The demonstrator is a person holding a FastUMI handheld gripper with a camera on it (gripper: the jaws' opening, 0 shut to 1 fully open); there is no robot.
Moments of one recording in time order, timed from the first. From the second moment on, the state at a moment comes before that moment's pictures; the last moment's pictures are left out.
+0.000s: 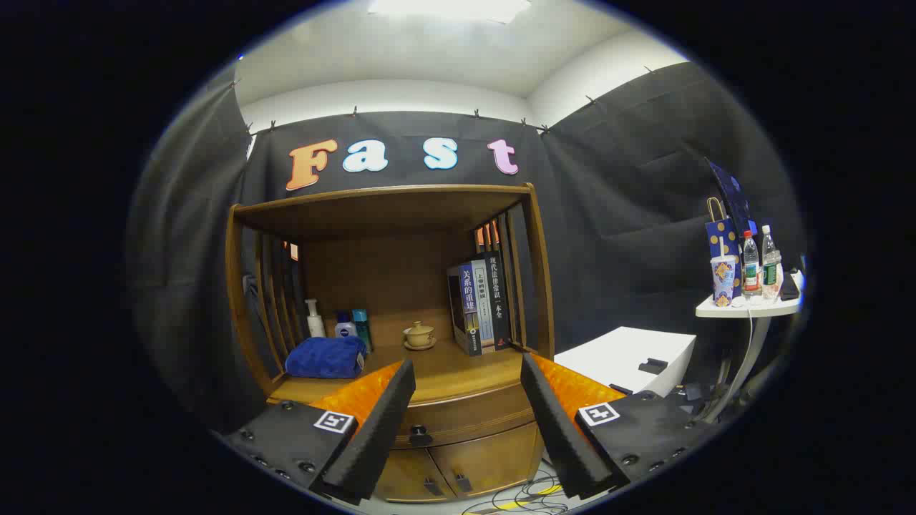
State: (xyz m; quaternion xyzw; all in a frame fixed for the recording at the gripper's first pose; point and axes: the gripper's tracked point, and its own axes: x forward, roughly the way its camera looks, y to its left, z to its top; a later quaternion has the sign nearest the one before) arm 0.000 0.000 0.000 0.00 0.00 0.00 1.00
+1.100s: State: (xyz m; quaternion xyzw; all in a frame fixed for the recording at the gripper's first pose) arm 0.004 0.001 -0.026 -0.01 0.02 0.00 1.00
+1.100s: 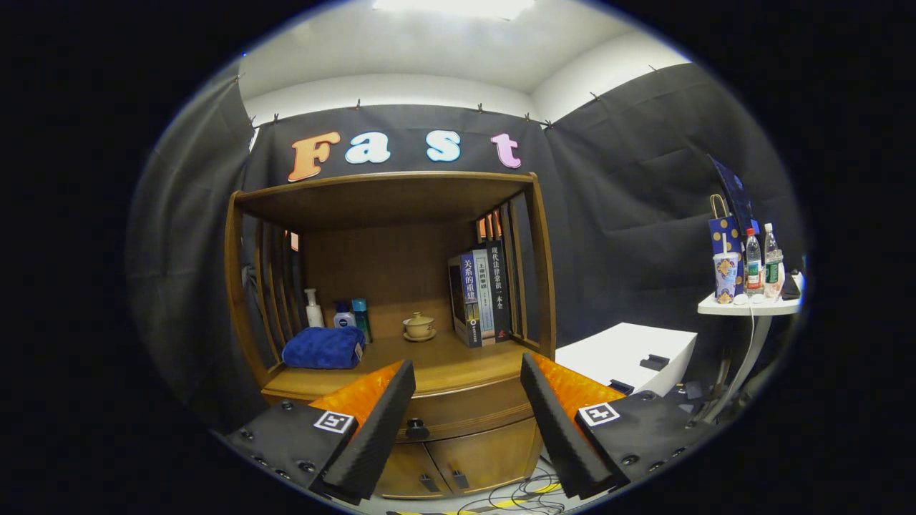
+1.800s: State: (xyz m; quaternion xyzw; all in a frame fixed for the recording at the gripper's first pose) arm 0.065 0.069 -0.164 -0.03 0.08 0.07 0.99
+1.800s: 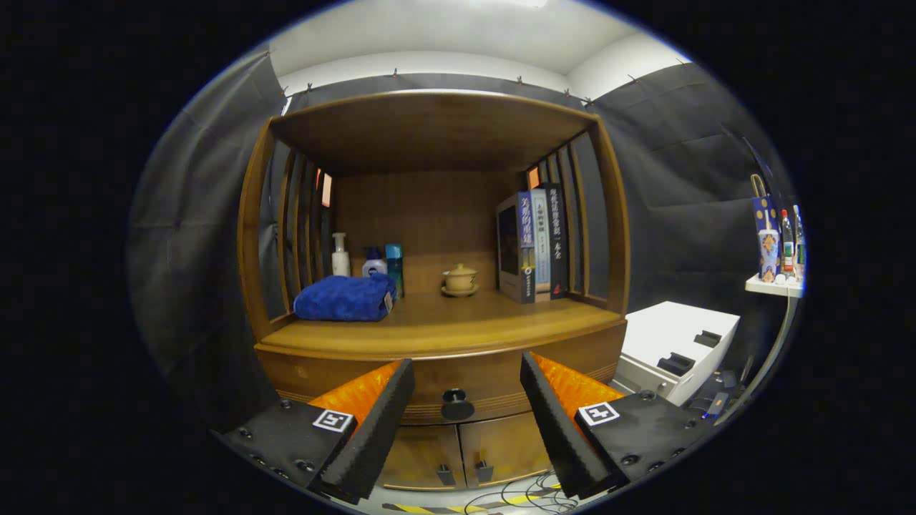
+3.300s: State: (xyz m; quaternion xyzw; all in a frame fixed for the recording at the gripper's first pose) arm 0.092 0.062 -0.272 -0.05 0.18 0.10 0.98
